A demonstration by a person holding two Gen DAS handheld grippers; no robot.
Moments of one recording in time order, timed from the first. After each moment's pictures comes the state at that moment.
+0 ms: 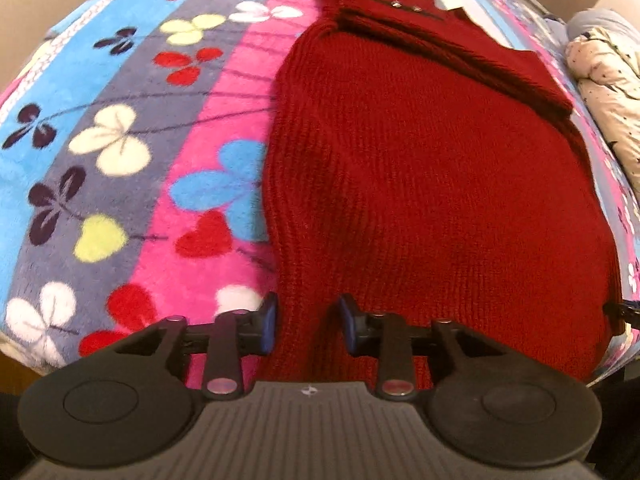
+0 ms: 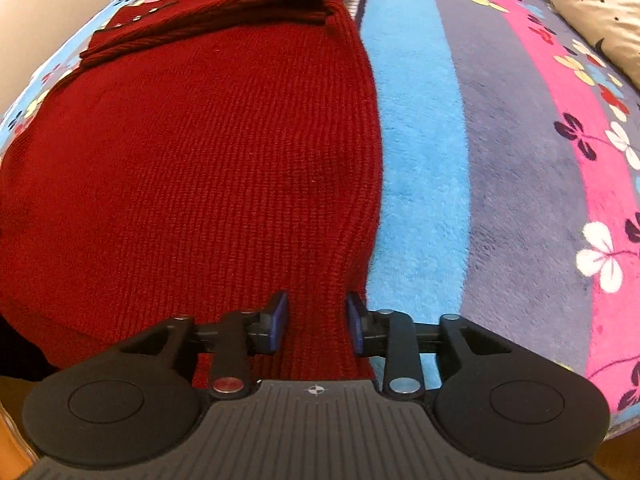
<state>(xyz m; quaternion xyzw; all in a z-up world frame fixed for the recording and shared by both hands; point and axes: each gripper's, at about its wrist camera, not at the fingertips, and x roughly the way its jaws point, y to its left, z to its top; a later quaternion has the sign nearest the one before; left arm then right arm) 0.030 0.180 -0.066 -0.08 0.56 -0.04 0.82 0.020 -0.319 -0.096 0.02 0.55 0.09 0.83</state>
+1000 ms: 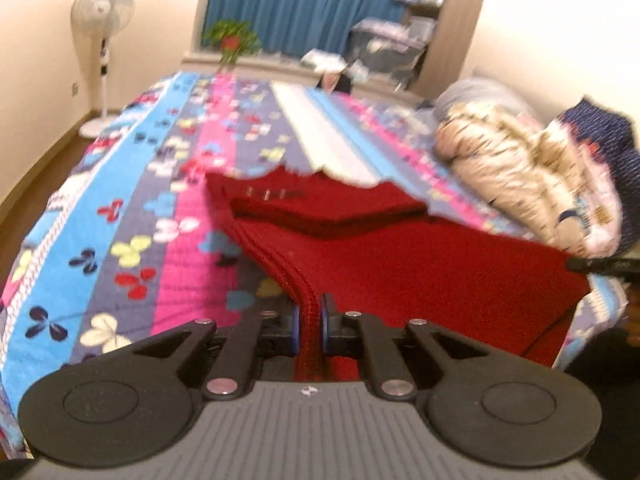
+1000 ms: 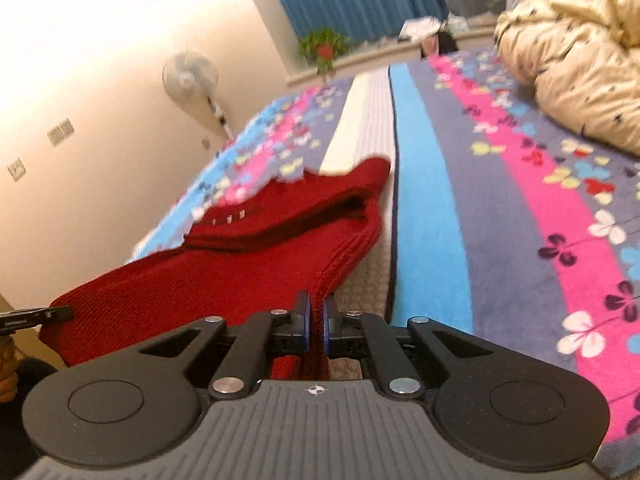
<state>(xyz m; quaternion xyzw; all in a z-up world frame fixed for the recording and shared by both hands) -0.044 0.160 0.097 -0.05 0.33 -0.17 0.93 -0.049 -0.376 0.045 0.18 0.32 0.14 0.92</state>
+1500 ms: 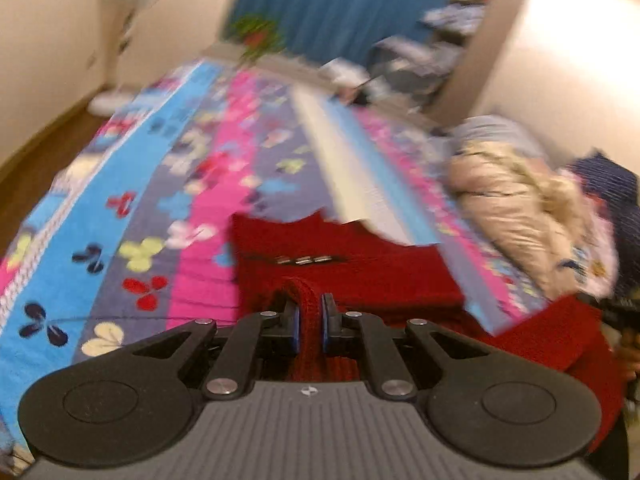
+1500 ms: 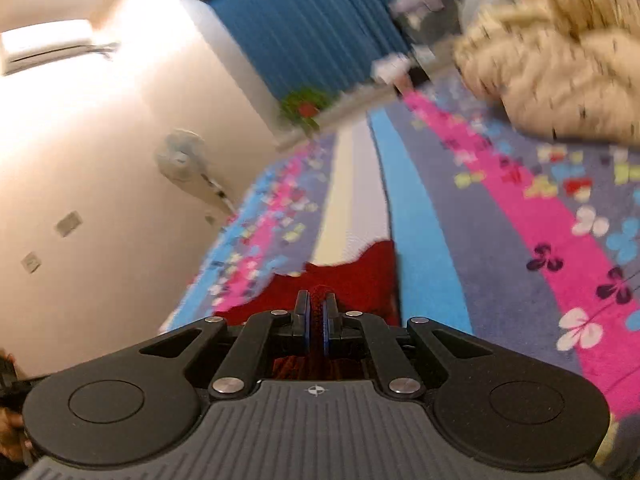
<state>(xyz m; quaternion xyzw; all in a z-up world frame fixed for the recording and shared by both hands) 0.027 0.201 0.086 -0.12 0.36 -0.14 0.91 -0.049 -0.417 0.057 0.28 0.27 0.11 0.91</state>
